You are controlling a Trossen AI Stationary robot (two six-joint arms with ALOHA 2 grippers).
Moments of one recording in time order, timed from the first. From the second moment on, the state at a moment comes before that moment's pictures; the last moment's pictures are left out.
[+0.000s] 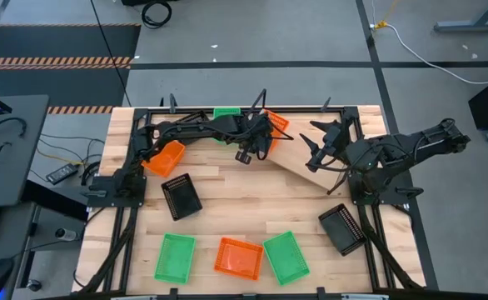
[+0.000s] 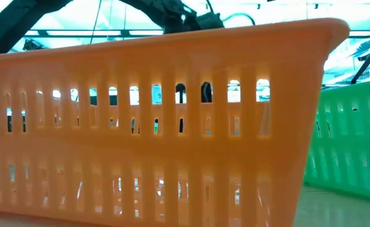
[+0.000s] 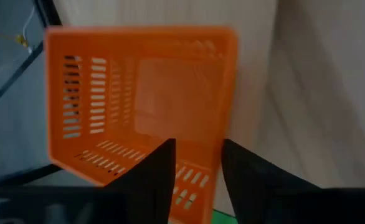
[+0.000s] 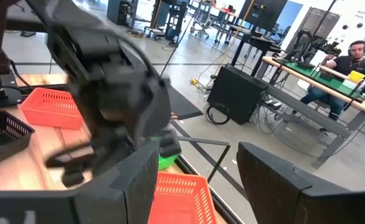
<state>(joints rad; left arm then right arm) 0.24 2.12 1.82 -0.72 -0.24 0.82 0.31 0.95 1.04 -0.47 1.04 0.06</state>
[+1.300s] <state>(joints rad) -0.12 1.06 0.74 0.12 -0.26 0.04 0.39 1.26 1.09 -0.58 0.31 0.18</state>
